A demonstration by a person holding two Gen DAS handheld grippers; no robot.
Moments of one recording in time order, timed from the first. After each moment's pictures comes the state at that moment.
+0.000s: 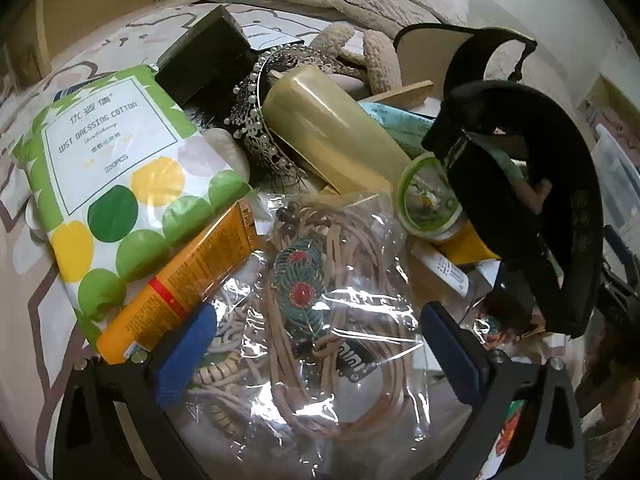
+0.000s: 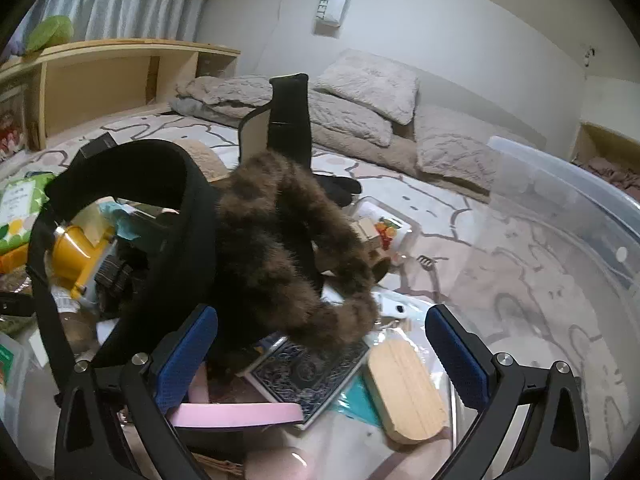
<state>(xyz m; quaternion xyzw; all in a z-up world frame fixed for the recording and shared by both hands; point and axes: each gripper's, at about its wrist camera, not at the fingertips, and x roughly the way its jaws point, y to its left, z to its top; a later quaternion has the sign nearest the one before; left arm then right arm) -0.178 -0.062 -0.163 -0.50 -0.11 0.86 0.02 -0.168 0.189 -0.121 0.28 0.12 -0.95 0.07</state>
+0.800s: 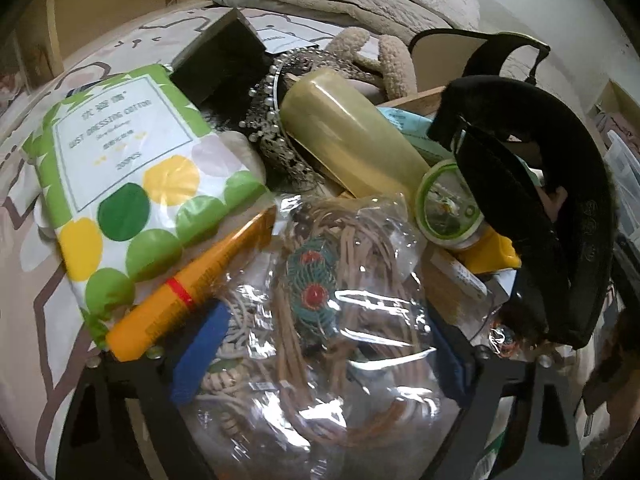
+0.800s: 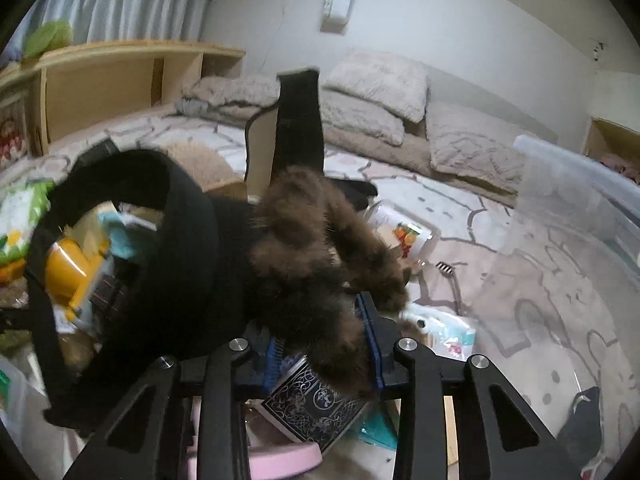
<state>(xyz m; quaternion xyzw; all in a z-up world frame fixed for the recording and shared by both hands) -0.180 -0.065 -0.166 -0.49 -0.11 0.87 -0.01 -0.180 0.183 -0.115 0.27 0.10 -0.95 0.08</state>
